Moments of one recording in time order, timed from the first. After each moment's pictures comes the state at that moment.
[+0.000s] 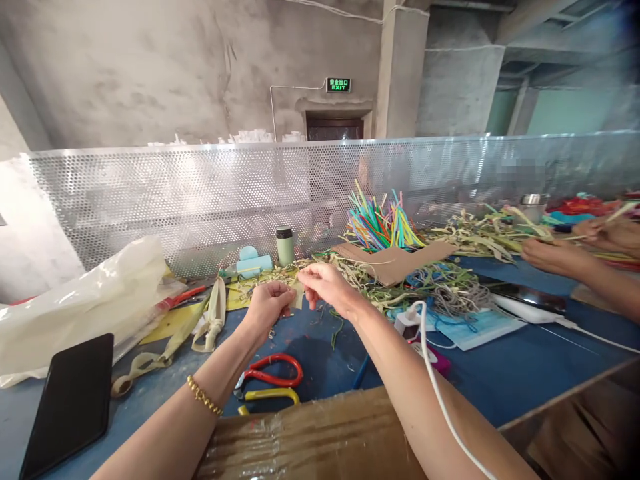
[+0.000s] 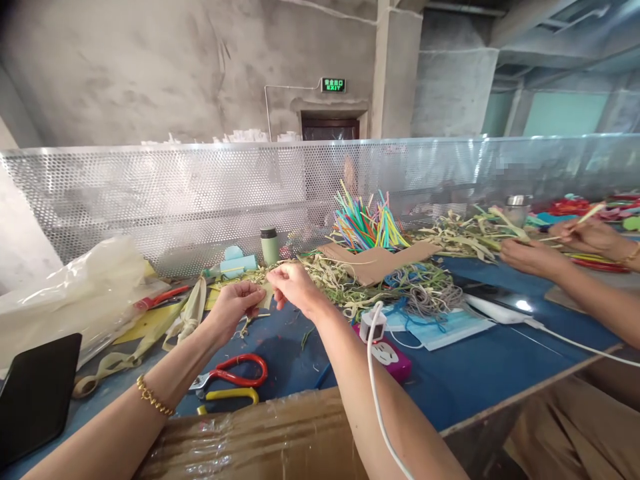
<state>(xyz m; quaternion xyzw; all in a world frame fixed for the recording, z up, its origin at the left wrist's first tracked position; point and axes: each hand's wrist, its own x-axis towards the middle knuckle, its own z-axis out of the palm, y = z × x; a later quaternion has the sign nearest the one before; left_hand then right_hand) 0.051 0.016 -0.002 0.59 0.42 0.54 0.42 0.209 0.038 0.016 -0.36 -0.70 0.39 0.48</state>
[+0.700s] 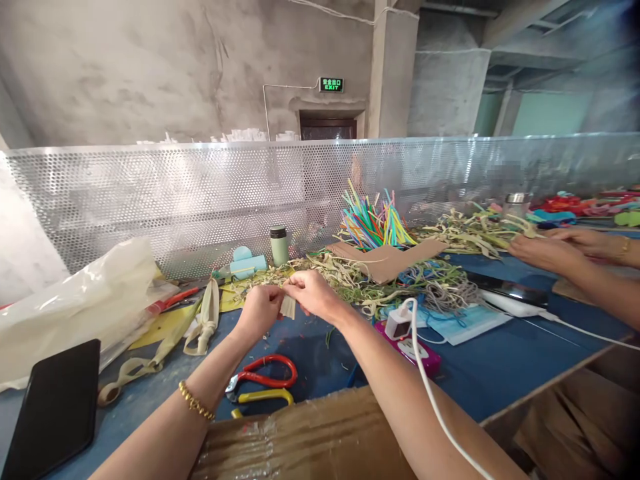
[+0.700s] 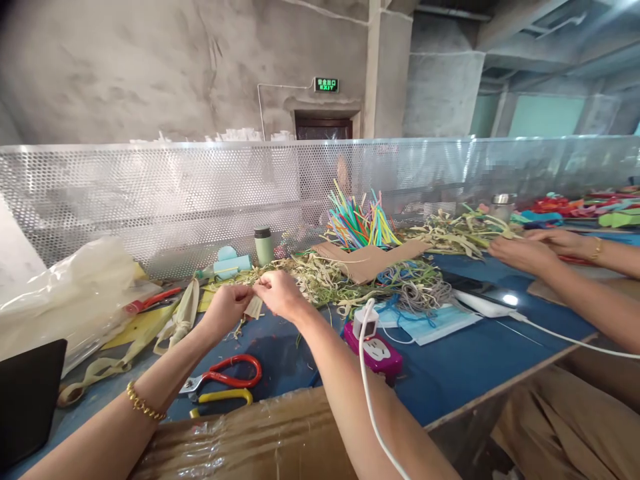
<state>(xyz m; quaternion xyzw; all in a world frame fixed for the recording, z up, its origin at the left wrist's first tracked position) 0.045 0.025 -0.009 0.70 0.47 0.47 0.25 0.195 0.034 0.009 -0.42 -0.78 0.23 0.42</state>
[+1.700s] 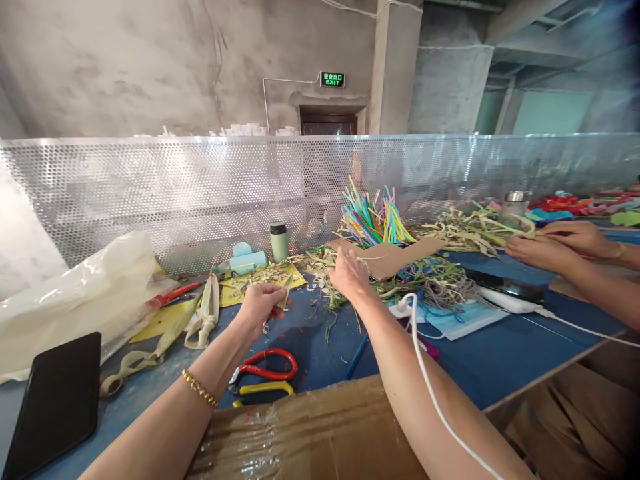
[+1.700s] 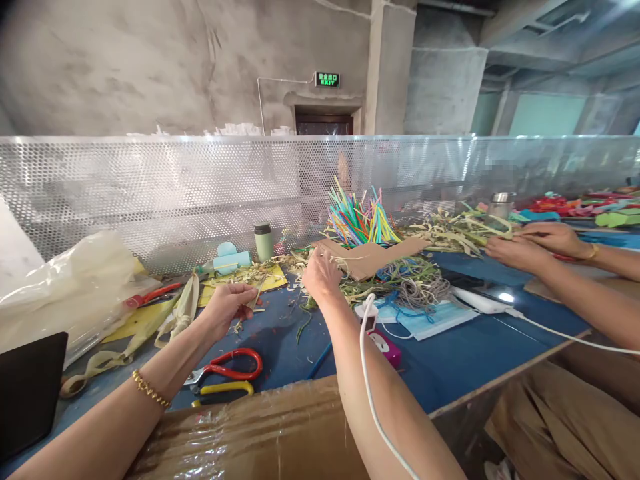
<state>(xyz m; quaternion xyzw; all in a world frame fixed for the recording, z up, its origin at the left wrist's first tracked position) 0.047 0.020 -0.009 0.56 0.48 0.51 0.46 0.245 0.057 0.018 -0.68 -0.63 -0.07 0.36</state>
